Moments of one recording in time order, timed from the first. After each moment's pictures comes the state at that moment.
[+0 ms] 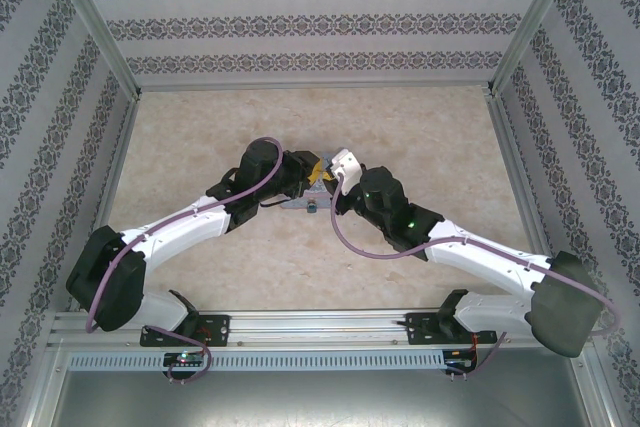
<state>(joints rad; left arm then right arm) -0.63 1.41 0.89 0.15 0.18 -1.68 0.83 1.19 0.74 0.14 0.14 -0.06</state>
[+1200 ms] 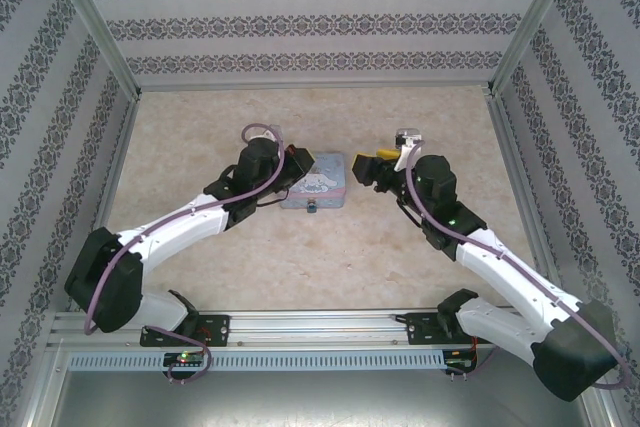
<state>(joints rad) -0.61 1.39 0.92 0.12 0.06 -1.05 0.49 0.99 0.66 0.12 -0.13 0.56</state>
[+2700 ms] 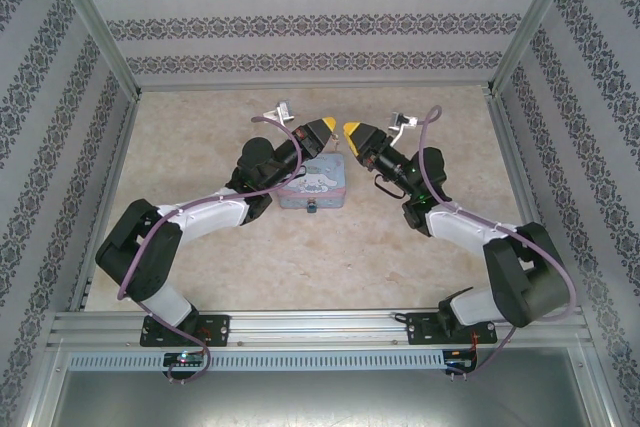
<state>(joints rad) -0.61 1.62 0.91 0.90 0.18 -1.06 0.40 1.42 0.63 1.01 -0.46 1.34</state>
